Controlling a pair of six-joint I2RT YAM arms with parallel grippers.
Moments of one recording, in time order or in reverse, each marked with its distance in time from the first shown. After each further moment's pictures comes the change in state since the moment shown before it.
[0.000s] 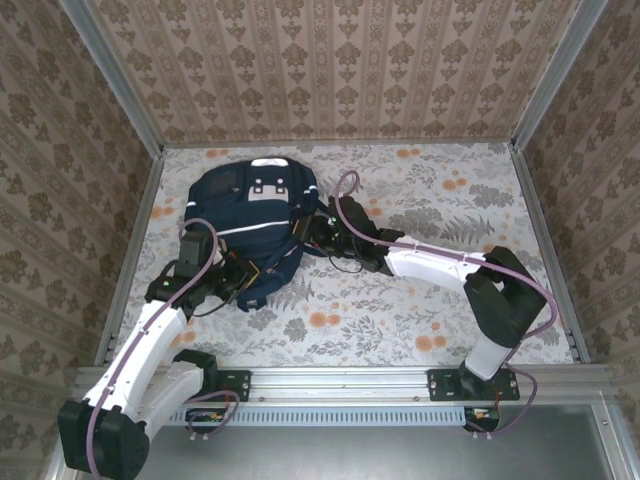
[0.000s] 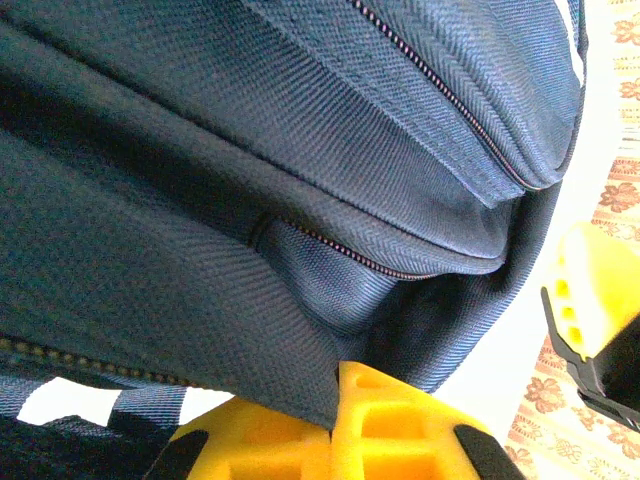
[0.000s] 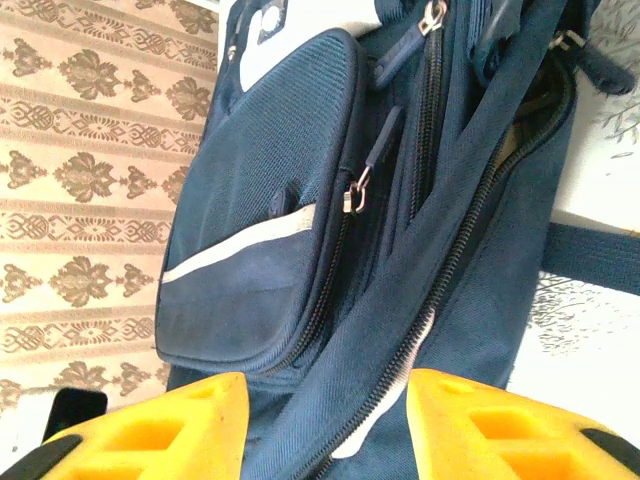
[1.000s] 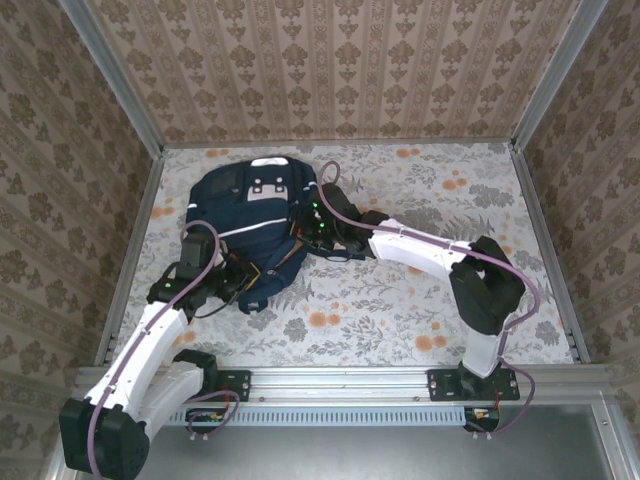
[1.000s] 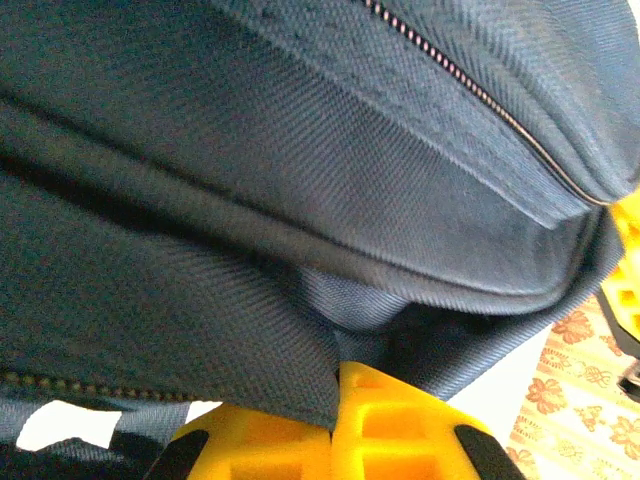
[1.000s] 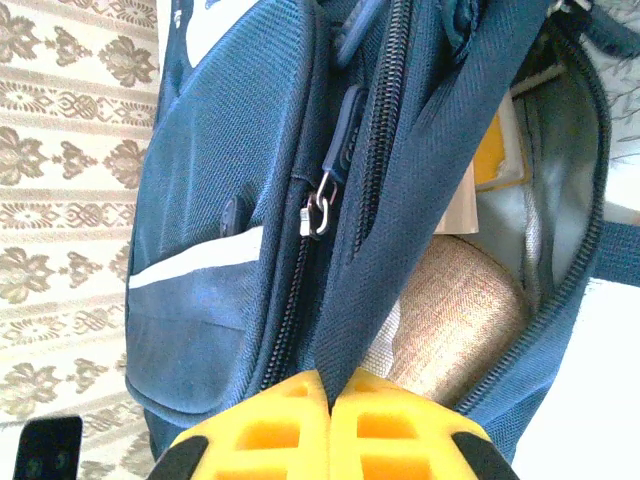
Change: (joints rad) left arm 0.007 0.000 -0.032 0.034 0.004 0.000; right arm 0.004 0.087 0.254 -0.317 0.005 -0.080
